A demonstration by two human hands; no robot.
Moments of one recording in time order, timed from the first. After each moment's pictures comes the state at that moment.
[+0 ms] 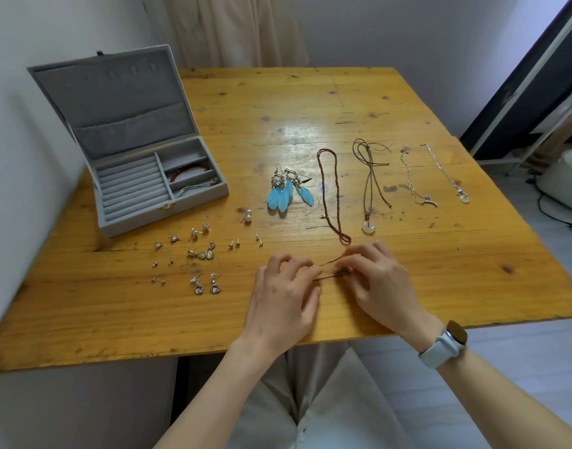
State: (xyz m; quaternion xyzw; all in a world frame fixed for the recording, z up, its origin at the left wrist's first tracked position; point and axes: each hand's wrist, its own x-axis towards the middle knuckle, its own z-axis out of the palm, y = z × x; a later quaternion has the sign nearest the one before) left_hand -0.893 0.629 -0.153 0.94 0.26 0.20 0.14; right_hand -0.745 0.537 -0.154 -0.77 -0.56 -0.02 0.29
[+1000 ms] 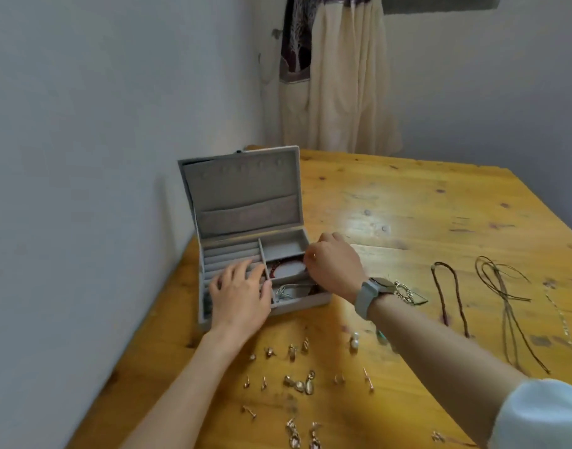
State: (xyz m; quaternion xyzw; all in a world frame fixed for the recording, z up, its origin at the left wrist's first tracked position) left_hand -0.950 0.855 -0.113 0.83 0.53 0.12 0.08; right_hand -0.782 0.836 -0.096 -0.75 -0.64 0.03 0.15
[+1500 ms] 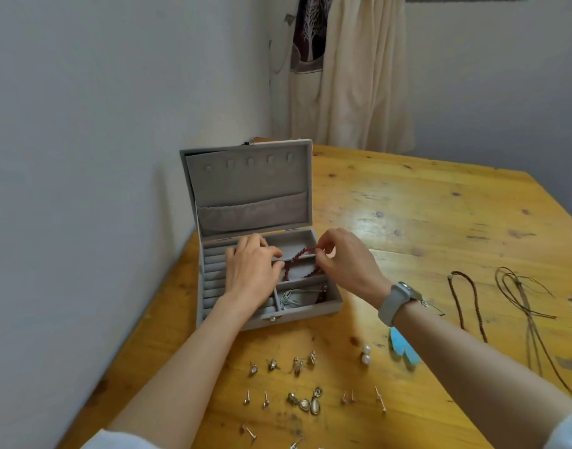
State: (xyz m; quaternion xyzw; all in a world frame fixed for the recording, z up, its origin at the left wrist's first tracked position) left_hand -0.924 0.907 -0.110 0.84 0.51 0.15 0.07; right_hand -0.770 0.854 -0.103 -0.74 -0.60 0.11 0.29
